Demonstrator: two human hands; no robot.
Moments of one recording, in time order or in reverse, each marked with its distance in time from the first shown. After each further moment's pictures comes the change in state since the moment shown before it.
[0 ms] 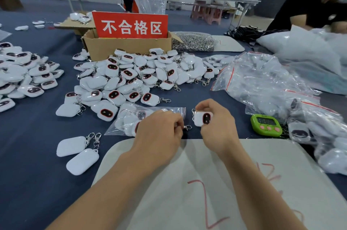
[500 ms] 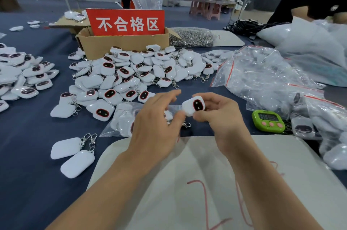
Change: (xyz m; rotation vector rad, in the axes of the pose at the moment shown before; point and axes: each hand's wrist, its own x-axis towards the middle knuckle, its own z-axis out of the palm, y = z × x) left_hand 0.003 0.002 -0.002 -0.340 0.236 -0.009; right_hand 0.003 -0.013 -0.010 0.646 -0.089 0.119
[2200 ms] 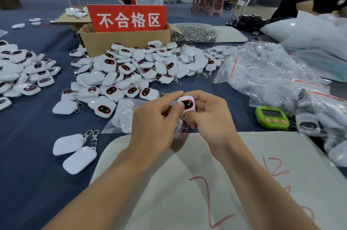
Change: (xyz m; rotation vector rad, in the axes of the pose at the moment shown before) left_hand -0.001 -0.001 0.002 -0.188 0.060 -0.087; right_hand -0.019 -0.002 0.024 -0.045 -0.150 -0.096
